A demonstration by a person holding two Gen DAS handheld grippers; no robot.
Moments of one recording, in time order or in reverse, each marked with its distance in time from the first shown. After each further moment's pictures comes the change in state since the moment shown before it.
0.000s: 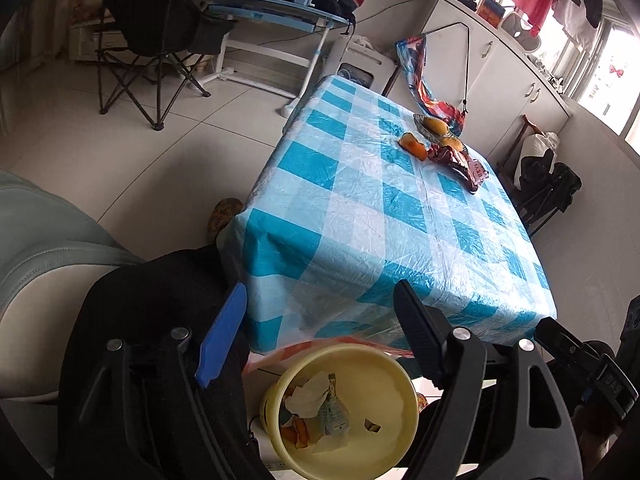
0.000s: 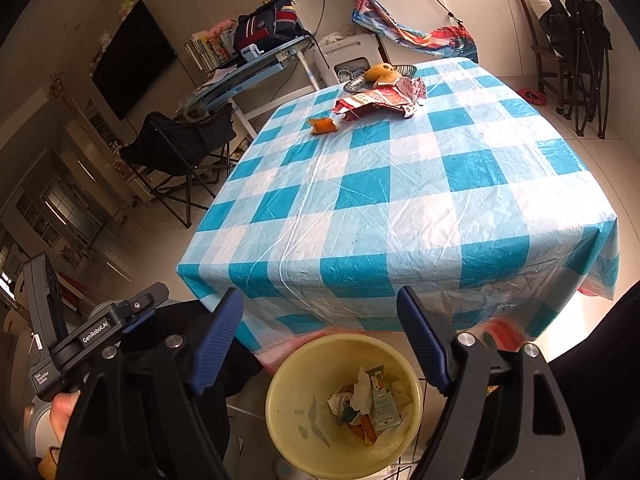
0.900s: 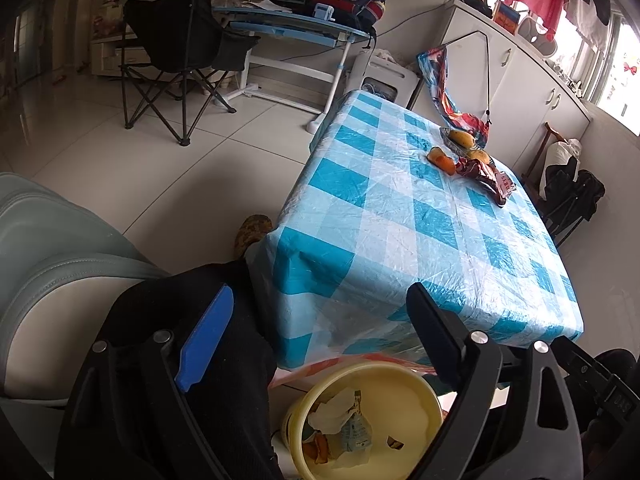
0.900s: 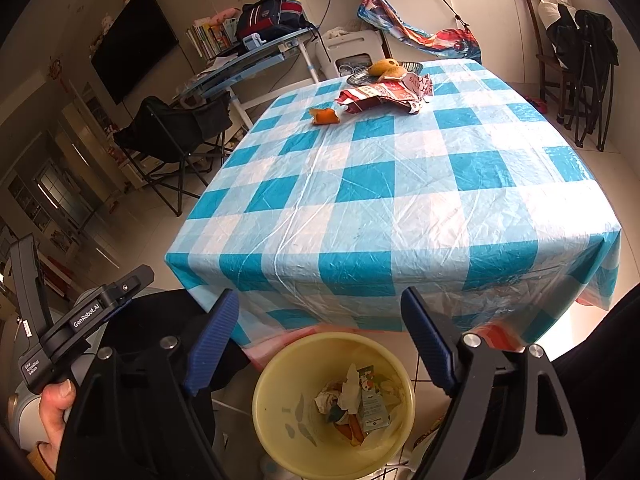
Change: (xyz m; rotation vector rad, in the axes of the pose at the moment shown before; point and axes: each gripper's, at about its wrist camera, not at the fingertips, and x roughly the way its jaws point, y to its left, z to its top) left arm 0.003 0.004 0.000 0.004 -0.054 0.093; right arm 0.007 0.011 -0.006 -0.044 0.015 -0.038
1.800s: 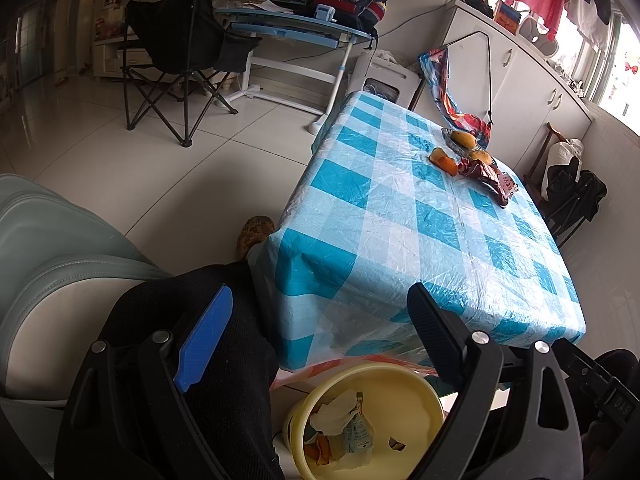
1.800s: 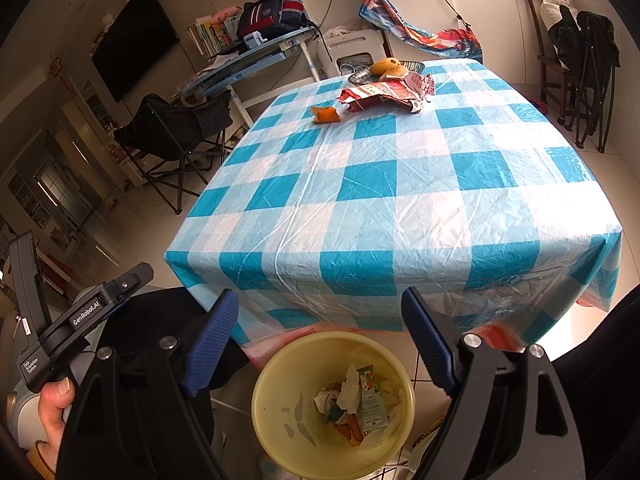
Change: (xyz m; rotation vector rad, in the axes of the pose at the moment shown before) left arm 0.001 0.002 0.000 0.000 -0.005 0.007; right arm 0.000 0.002 -0.002 -0.002 0.002 -0.003
